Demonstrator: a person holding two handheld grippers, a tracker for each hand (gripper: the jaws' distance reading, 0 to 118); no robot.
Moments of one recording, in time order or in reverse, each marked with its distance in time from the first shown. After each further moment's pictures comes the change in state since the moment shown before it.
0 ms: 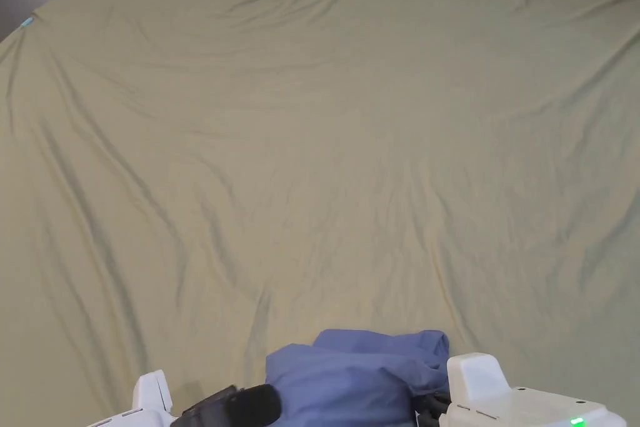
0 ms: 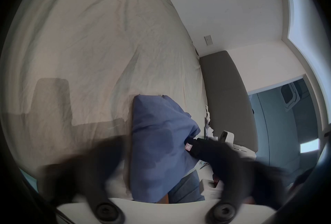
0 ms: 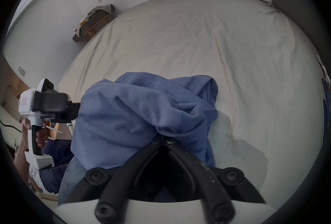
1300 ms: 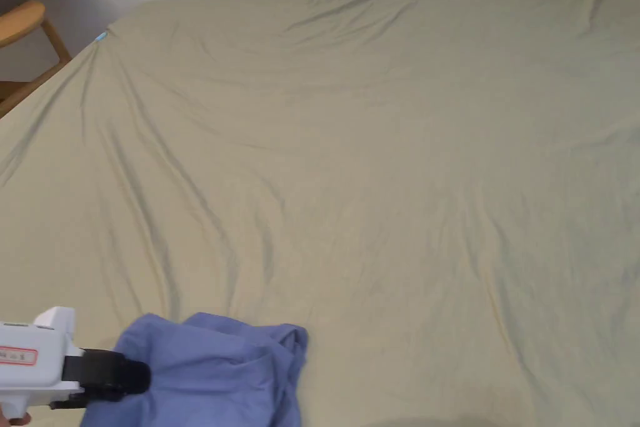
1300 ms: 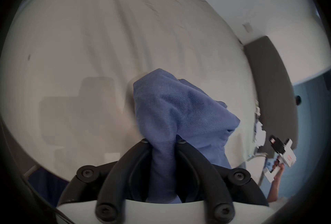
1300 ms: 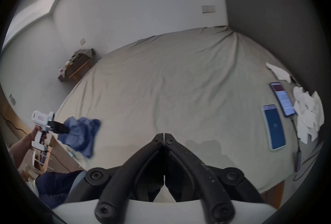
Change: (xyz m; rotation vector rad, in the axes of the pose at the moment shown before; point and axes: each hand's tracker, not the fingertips) left arm -0.043 0.148 0.138 -0.076 0.551 -0.072; right arm 0.076 -0.024 0.179 0.341 -0.218 -0.182
